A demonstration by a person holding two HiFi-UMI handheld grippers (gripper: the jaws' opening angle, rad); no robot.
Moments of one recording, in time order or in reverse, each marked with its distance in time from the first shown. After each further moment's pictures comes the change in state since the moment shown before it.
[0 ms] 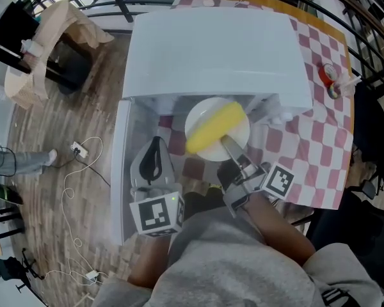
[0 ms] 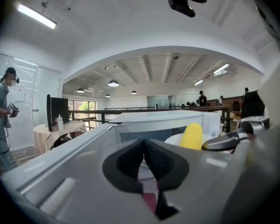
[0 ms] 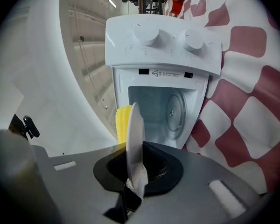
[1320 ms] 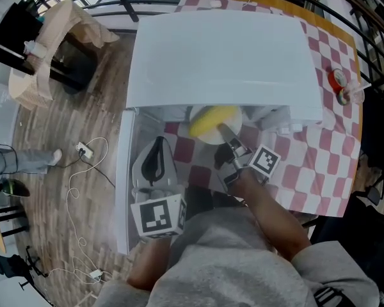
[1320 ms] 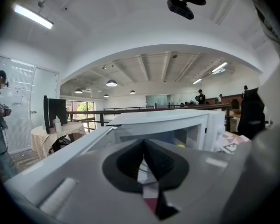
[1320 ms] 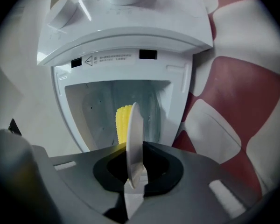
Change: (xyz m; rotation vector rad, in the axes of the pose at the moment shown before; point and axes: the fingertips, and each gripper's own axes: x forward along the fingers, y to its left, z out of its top) left arm 0.025 0.008 0.006 0.027 0.003 -0.012; right arm 0.064 -0.103 0.024 0.043 -0.039 -0.095
